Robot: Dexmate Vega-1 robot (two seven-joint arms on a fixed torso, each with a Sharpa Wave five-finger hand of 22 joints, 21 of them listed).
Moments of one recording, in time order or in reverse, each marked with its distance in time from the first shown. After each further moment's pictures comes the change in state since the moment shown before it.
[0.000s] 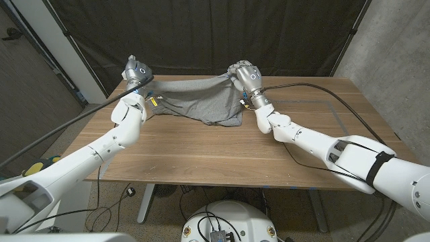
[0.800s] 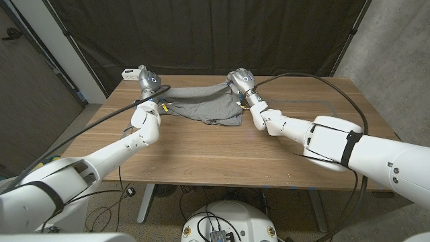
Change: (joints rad) left arm -0.239 -0.231 0.265 0.521 -0.143 0.163 0.263; left_hand -0.013 0.002 0.004 0.003 -0.016 -0.002 0.001 -0.016 0.000 0.011 -0.003 -0.016 0.000 0.021 -0.007 0.004 0.000 0.000 0.000 0.011 0.002; right arm 0.164 0.193 -0.238 0.413 0.199 -0.006 0.103; right_hand 0.002 -0.002 0.004 -0.004 0.000 0.005 0.002 -0.015 -0.028 0.009 0.002 -0.006 -0.009 0.011 -0.003 -0.015 -0.003 0.011 0.011 0.000 -0.005
